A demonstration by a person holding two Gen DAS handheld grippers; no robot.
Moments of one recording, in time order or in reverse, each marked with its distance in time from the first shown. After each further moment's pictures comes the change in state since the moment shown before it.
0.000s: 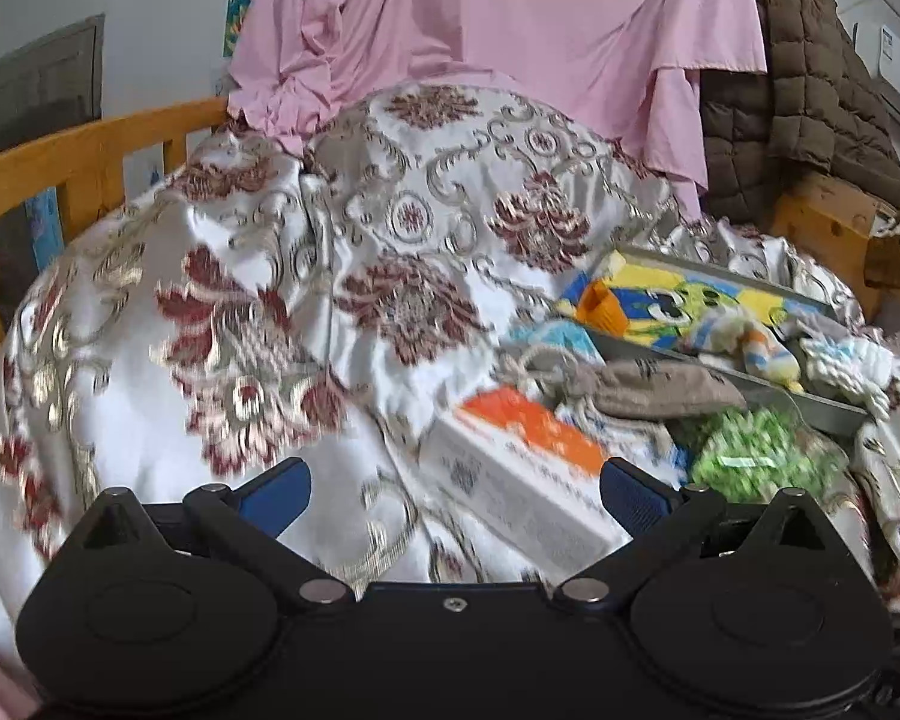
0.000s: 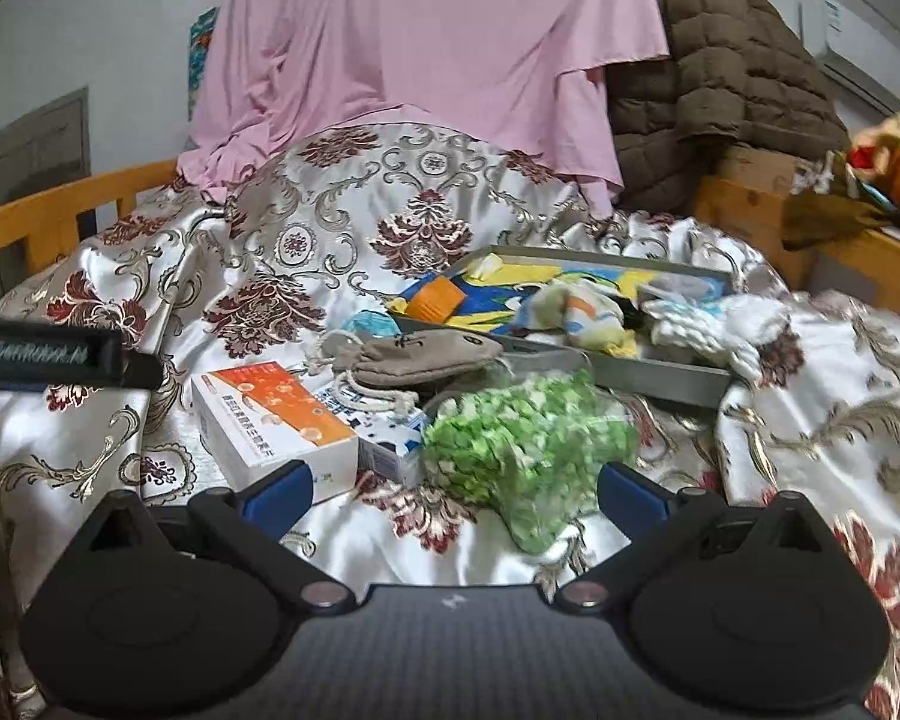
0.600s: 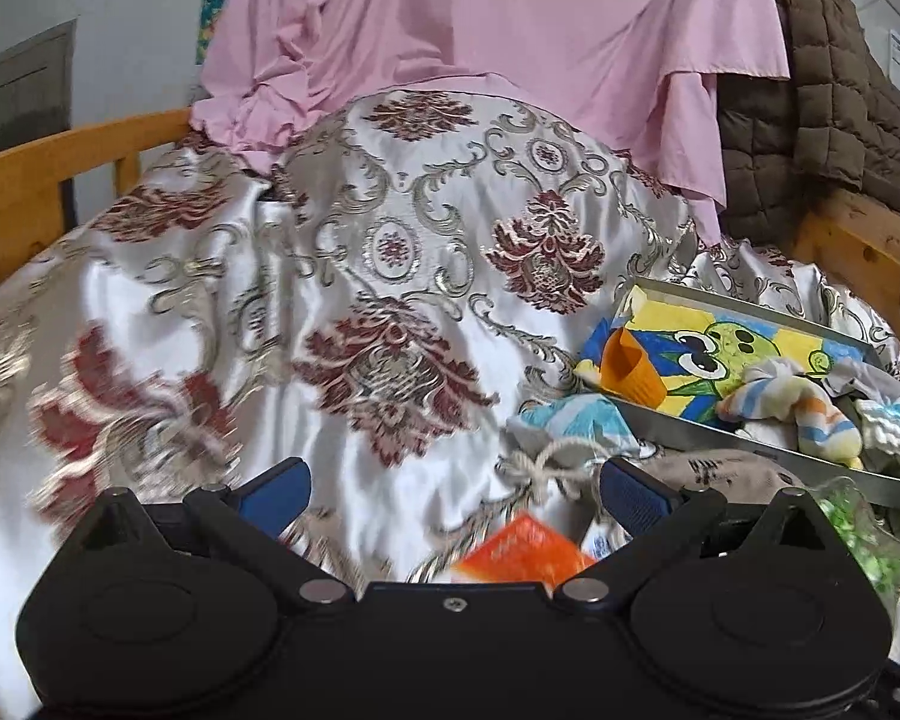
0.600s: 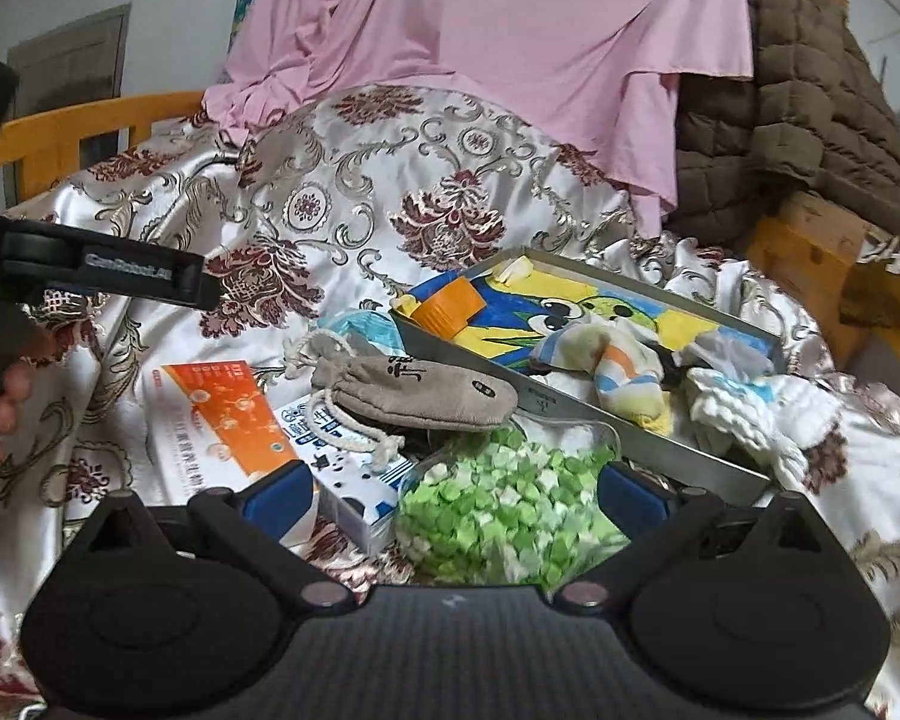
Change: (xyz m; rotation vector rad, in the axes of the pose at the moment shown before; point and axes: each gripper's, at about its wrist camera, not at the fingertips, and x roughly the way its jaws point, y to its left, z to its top) left arm 0.105 0.001 0.054 0.016 -0.014 -0.036; right arm 0.074 -0.001 0.044 -0.176 0.074 0.021
